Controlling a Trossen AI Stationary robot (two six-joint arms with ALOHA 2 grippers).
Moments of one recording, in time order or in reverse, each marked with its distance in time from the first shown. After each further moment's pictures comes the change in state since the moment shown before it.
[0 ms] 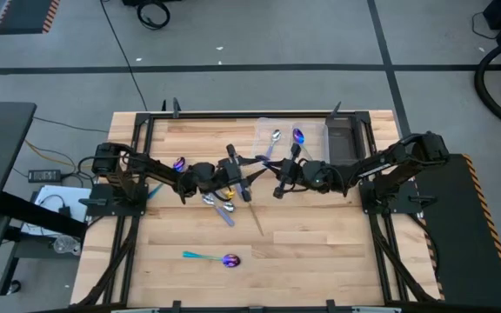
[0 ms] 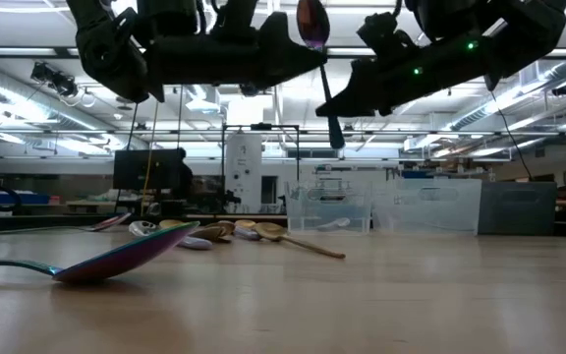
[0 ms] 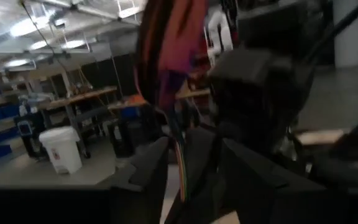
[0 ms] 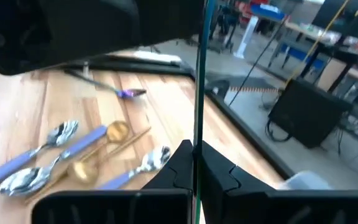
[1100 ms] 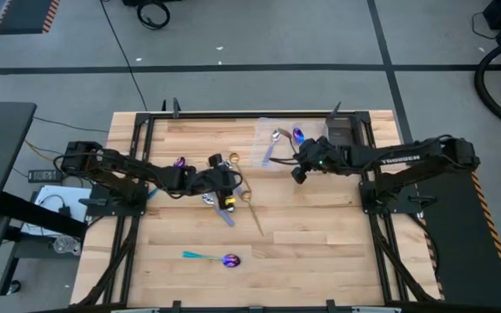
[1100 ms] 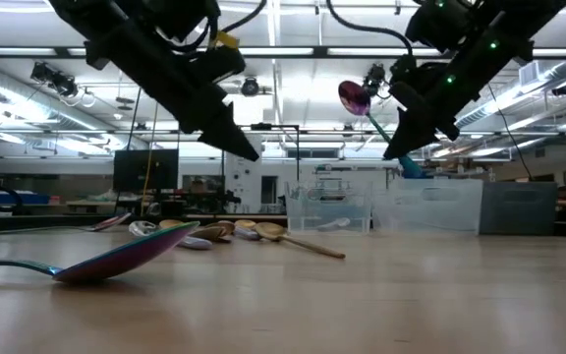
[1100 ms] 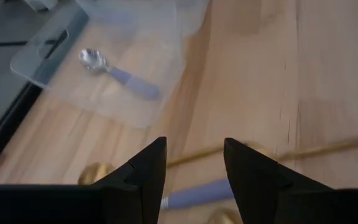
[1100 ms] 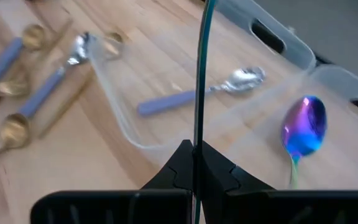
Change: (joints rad) left arm -0.038 -0.273 -0.001 -1.121 -0.077 -0.234; right arm -0.210 -0.310 0.053 -0.919 -0.104 0.545
